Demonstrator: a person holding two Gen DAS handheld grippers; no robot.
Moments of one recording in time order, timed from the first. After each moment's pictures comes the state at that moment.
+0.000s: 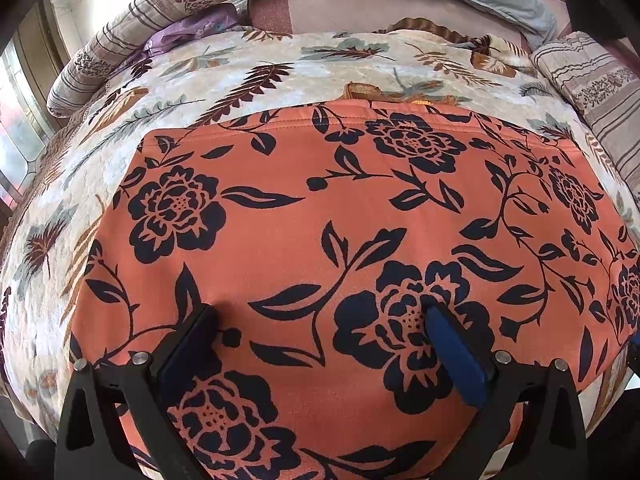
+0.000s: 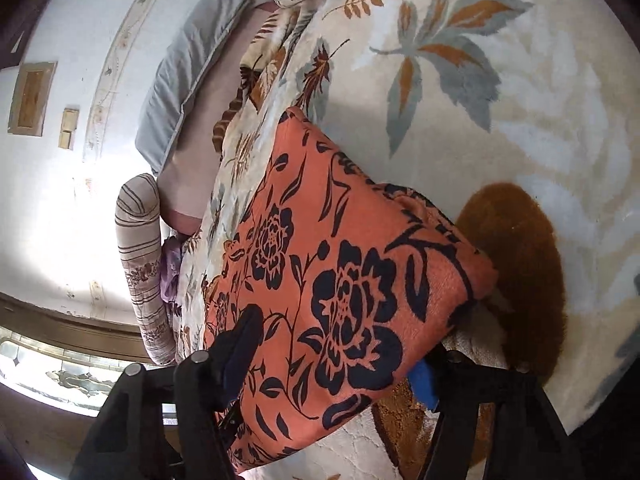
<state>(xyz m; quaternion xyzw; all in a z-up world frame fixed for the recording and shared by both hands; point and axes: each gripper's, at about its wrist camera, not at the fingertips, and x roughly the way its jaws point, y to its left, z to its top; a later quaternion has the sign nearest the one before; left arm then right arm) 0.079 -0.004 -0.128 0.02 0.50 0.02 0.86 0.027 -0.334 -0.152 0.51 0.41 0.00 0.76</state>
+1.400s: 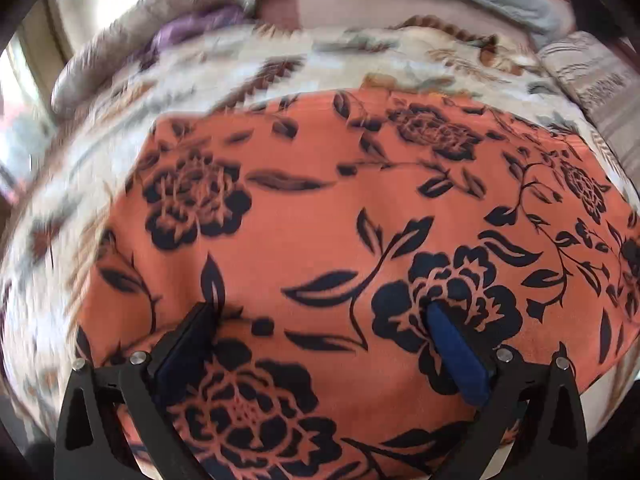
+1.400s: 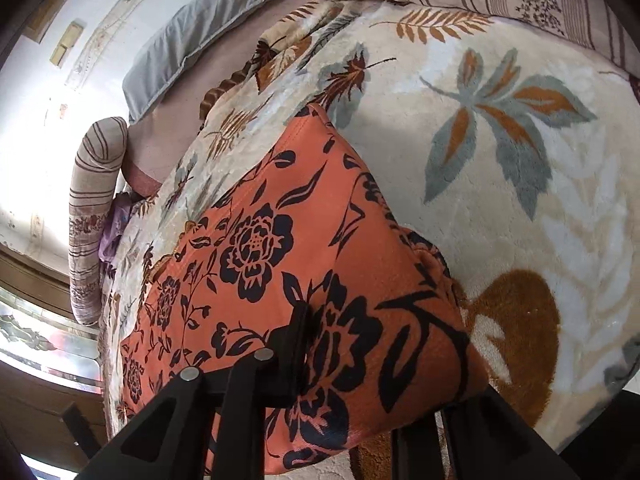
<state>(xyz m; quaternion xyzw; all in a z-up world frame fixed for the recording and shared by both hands) 0.072 0.007 -0.131 0.04 0.48 0.01 0.87 0.060 -0.315 -0.128 0.35 0.46 -0.04 0.81</state>
